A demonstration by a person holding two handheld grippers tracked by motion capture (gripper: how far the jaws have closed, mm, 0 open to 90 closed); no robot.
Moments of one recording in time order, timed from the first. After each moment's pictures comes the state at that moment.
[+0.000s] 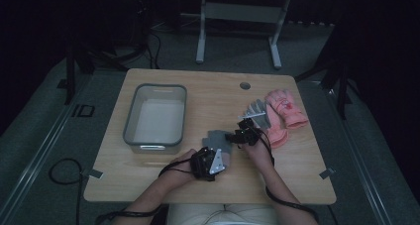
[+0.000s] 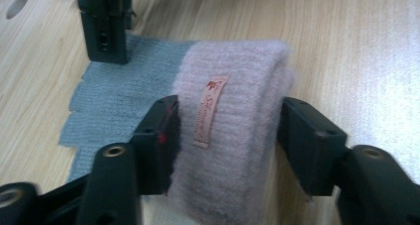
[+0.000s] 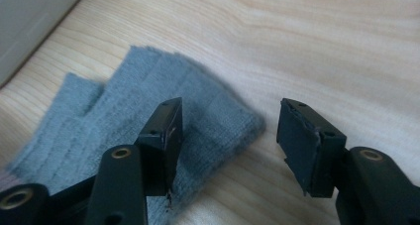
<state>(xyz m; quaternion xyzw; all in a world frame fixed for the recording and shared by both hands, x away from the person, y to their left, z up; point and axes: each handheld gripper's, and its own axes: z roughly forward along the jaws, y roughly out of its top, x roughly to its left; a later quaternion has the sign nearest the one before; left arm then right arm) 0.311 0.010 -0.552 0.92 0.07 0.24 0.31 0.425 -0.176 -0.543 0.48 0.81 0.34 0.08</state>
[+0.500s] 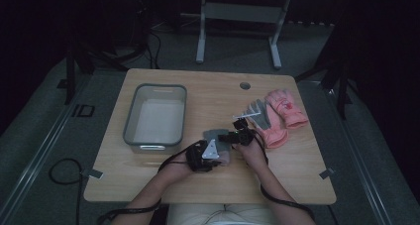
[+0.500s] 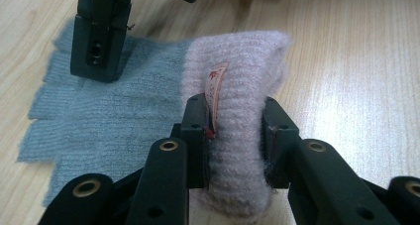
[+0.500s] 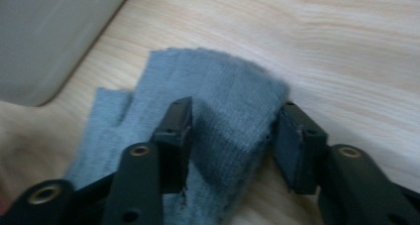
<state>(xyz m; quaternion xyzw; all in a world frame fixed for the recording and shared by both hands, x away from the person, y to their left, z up) 0.335 0.028 -0.546 0.92 0.12 0.13 0.36 0.428 -0.159 -0.548 0.48 0.80 0.36 0.01</state>
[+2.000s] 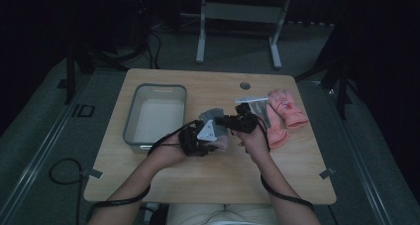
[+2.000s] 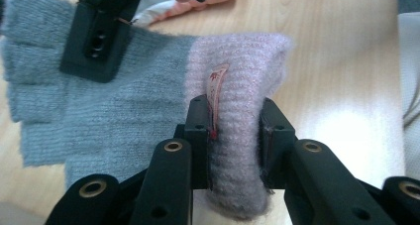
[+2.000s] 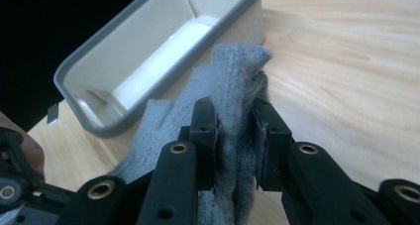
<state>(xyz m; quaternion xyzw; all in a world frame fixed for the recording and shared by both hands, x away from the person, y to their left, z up) 0.335 0.048 -0.442 0.92 0.10 0.16 0.34 0.412 -0.147 -0.454 0.40 0.79 0.46 0.03</state>
